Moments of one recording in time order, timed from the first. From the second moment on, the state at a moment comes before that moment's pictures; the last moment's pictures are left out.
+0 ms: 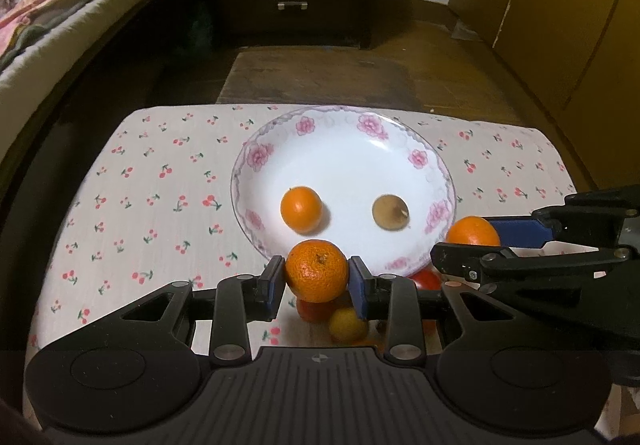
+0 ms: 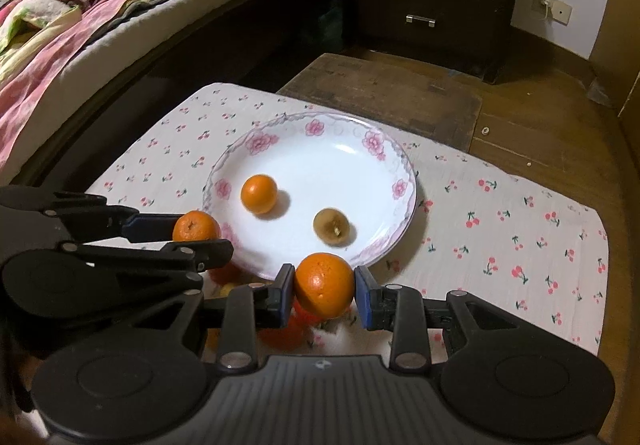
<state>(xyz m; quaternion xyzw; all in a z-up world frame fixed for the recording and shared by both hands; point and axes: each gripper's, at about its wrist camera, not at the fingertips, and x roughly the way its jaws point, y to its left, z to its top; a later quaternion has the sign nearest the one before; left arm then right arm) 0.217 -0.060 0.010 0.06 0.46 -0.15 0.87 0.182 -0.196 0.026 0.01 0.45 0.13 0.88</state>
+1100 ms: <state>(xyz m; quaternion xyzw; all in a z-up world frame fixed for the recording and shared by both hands) 0.245 -0.072 -0.004 0.05 0.47 -0.14 0.87 0.233 -0.203 0.023 0.06 0.42 0.13 0.90</state>
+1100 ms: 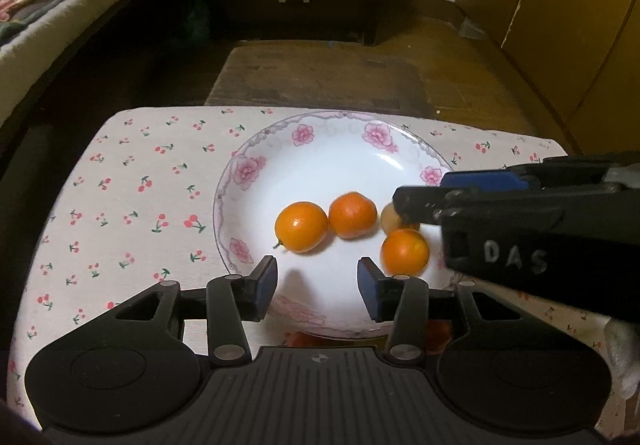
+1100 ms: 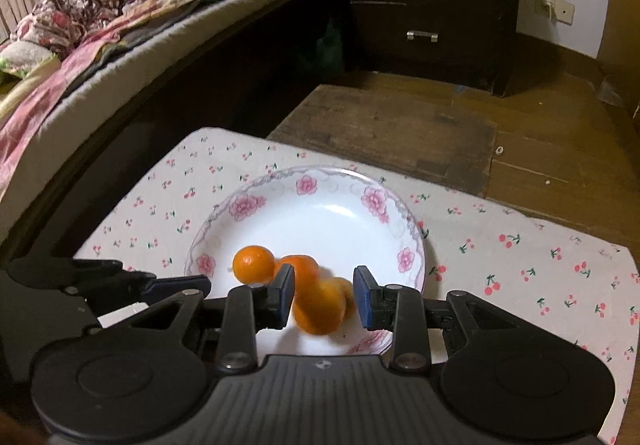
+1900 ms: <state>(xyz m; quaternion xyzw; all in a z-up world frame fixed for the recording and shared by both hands) 0.186 -0.061 0.002 0.06 0.48 -0.17 0.86 0.171 -0.199 0.036 0.04 0.44 0.14 0.89</state>
